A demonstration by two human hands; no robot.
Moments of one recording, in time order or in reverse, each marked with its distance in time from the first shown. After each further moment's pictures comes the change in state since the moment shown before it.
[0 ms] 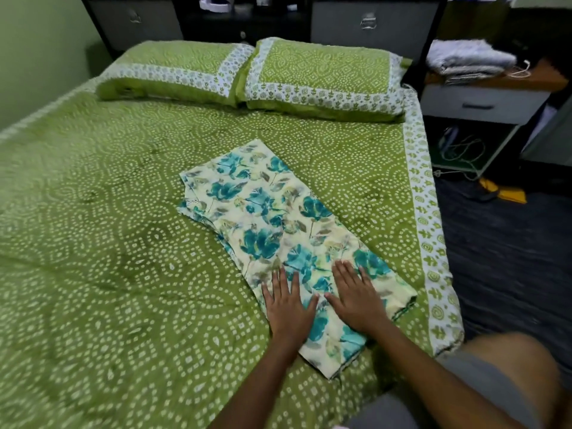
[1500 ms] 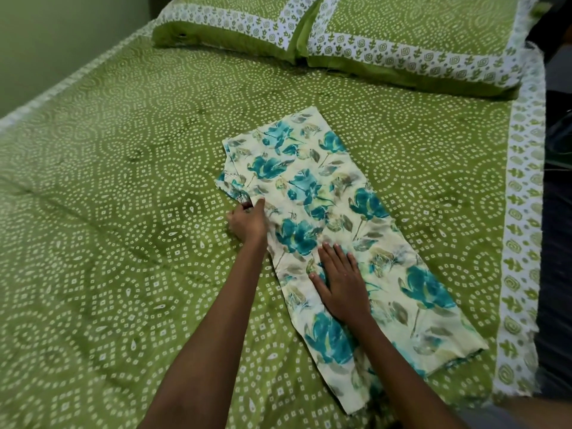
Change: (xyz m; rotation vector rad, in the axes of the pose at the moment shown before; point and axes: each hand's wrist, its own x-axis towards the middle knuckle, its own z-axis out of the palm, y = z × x) left_hand 0.160 -0.092 -0.092 -1.104 0.527 -0.878; right_hand 0.075 -0.077 0.024 0.354 0.205 -0.221
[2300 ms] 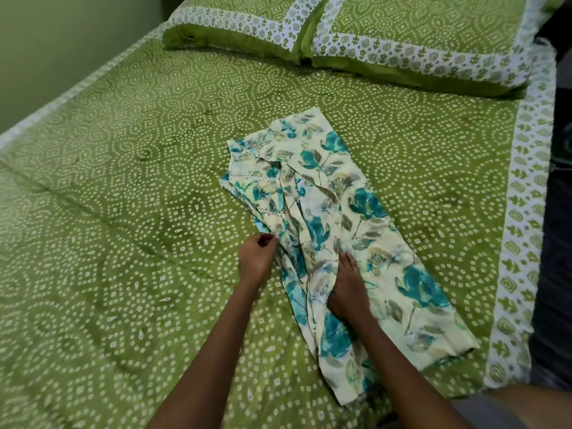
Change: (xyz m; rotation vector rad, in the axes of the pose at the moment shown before) left_hand -0.049 -0.043 -0.043 0.436 -0.279 0.311; right_hand -0.004 -0.009 -0.034 0.121 0.156 -0.035
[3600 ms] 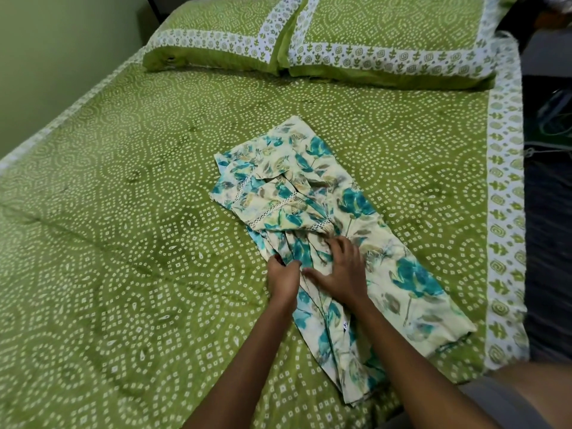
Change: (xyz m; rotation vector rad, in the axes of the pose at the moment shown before) left_hand -0.039 0.014 0.048 -0.382 -0.062 -0.394; right_hand 0.016 0.021 0.021 -0.016 -0.111 0.277
